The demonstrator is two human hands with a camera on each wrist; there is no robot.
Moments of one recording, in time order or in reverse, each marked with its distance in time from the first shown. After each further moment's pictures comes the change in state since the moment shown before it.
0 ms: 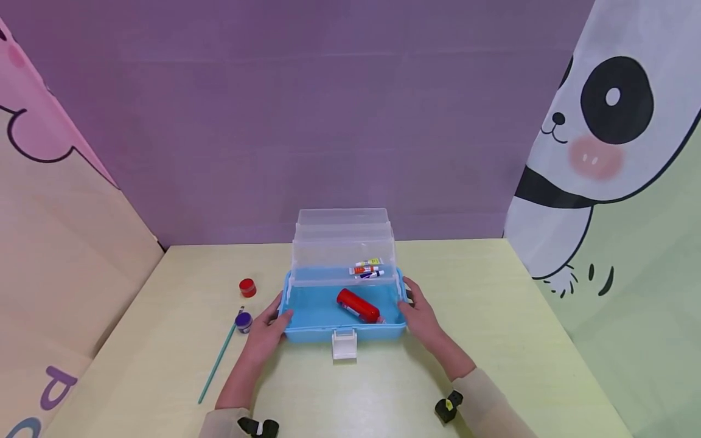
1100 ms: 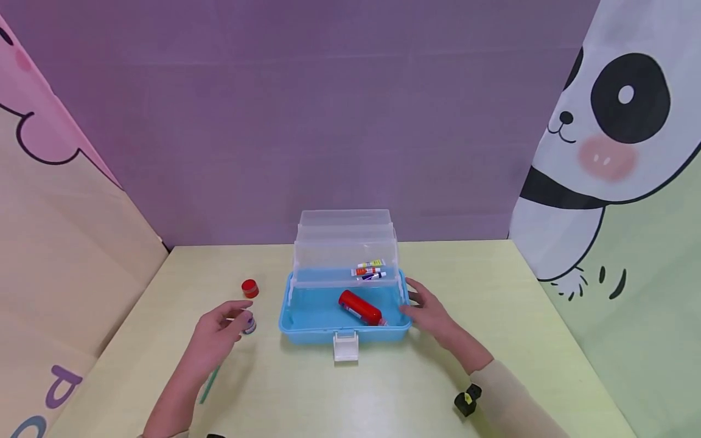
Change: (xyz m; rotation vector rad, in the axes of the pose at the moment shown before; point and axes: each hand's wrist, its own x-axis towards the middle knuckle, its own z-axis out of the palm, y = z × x) left_hand -0.049 0.042 -0.074 0.260 0.065 0.235; right_hand 0.011 0.000 -0.023 0.050 -0.126 0.042
